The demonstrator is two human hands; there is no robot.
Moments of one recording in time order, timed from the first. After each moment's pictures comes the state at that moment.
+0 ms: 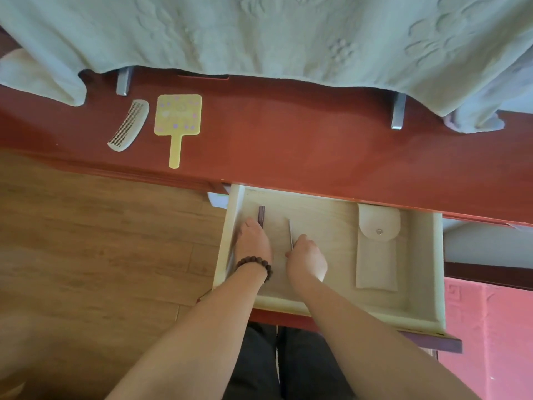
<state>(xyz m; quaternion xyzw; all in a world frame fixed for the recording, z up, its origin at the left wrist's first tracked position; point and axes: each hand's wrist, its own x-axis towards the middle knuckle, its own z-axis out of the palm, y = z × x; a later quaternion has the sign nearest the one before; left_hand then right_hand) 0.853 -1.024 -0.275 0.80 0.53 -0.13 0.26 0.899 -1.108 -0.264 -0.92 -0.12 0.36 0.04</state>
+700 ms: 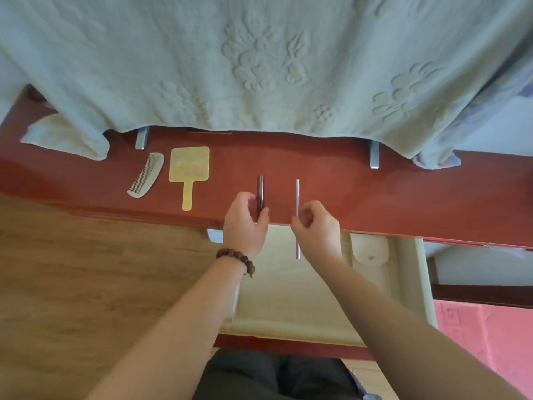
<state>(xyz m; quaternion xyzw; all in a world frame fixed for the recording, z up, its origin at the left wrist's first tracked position) 0.879 -0.954 -0.170 0.80 0.40 0.20 0.40 0.958 -1.068 -0.149 -0.88 -0.17 0.20 0.40</state>
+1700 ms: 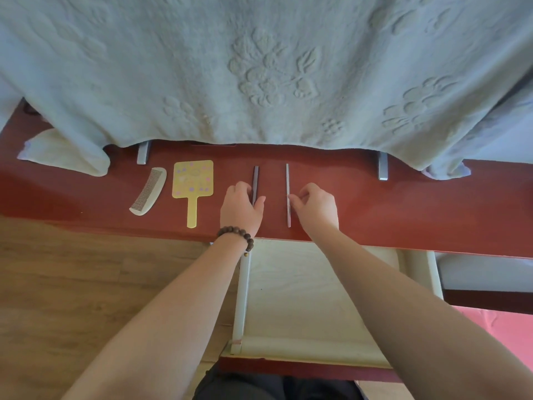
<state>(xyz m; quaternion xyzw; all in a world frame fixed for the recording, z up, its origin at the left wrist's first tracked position) 0.918 -0.892 -0.182 0.84 0.43 0.09 0.31 1.016 -1.006 -0.163 -0.91 -0.16 0.21 0.31</state>
